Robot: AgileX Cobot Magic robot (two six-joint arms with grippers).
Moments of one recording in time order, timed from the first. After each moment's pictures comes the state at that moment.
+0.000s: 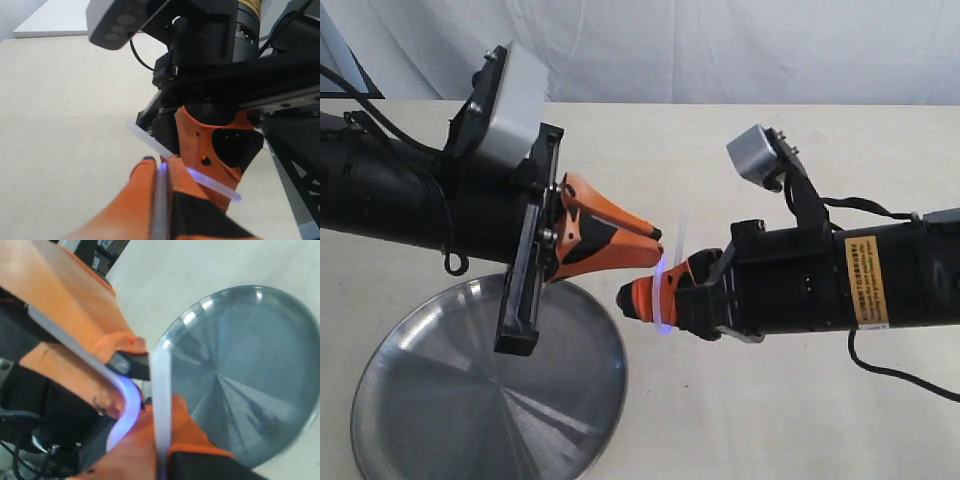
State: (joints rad) left arm -0.50 1.44 -0.77 -1.54 0.92 2.10; right arm 0.45 1.33 -0.55 -1.40 -0.76 1.73
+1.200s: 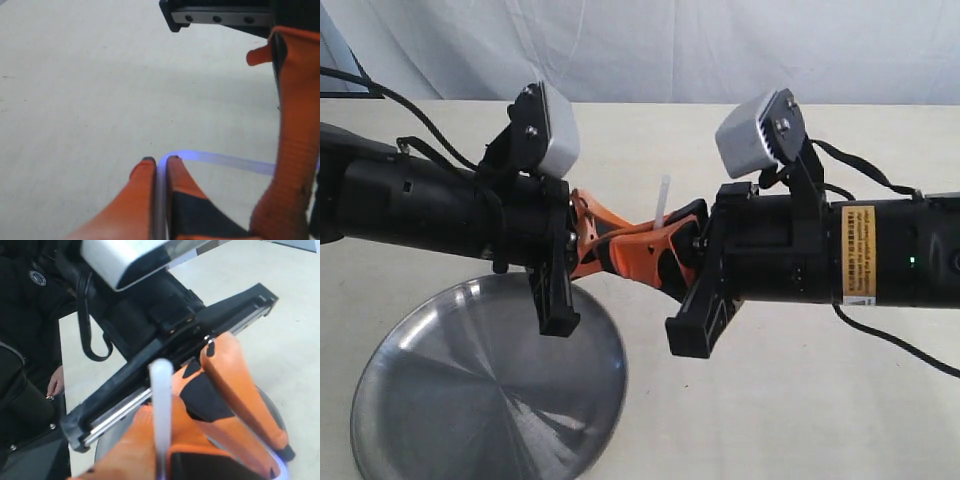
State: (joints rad) left arm -0.51 1.54 -0.76 -1.60 0.75 2.07; right arm 0.47 1.32 -0.58 -1.23 -0.74 1.17
